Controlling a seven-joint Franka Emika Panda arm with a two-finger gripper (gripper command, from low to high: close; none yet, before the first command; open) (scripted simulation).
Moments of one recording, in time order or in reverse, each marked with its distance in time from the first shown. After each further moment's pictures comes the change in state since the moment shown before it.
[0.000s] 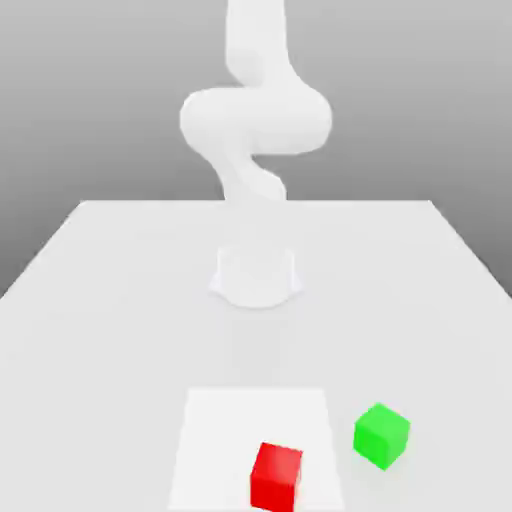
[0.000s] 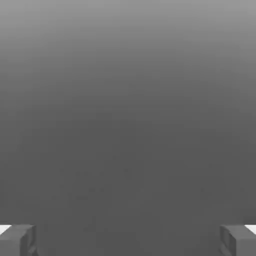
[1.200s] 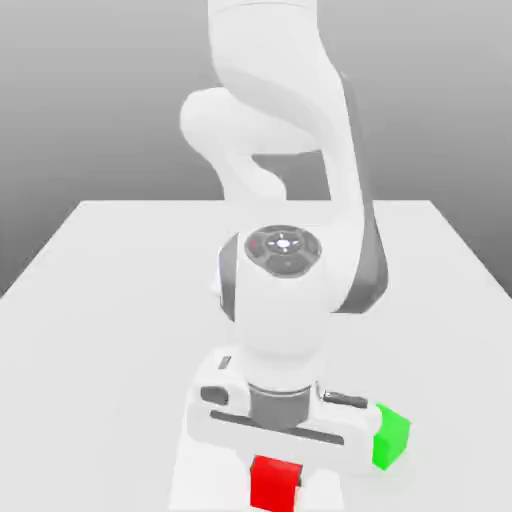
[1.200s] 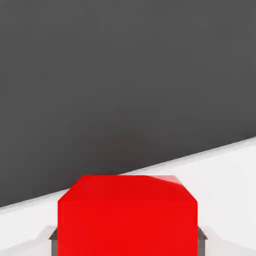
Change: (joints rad) arm -0.010 1.101 0.045 -0.127 -0.071 0.500 0.330
